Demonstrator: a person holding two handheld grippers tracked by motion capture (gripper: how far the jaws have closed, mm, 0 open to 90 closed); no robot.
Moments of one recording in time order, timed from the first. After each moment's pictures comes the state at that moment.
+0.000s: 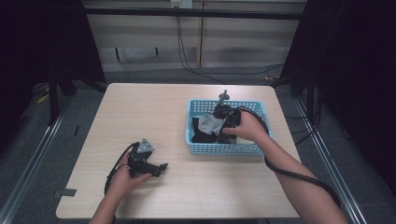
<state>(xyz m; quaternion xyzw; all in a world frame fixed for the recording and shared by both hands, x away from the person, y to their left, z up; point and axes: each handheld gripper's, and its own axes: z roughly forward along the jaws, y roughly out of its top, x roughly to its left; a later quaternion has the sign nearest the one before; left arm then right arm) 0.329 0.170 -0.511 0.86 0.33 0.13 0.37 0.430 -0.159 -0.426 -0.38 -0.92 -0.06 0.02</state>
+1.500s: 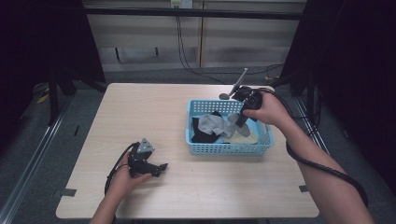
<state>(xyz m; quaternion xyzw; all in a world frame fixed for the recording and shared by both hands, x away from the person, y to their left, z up) 0.330 0.170 -0.510 0.86 0.33 0.13 0.37 0.431 -0.206 -0.345 -0.38 -0.92 -0.08 0.04</state>
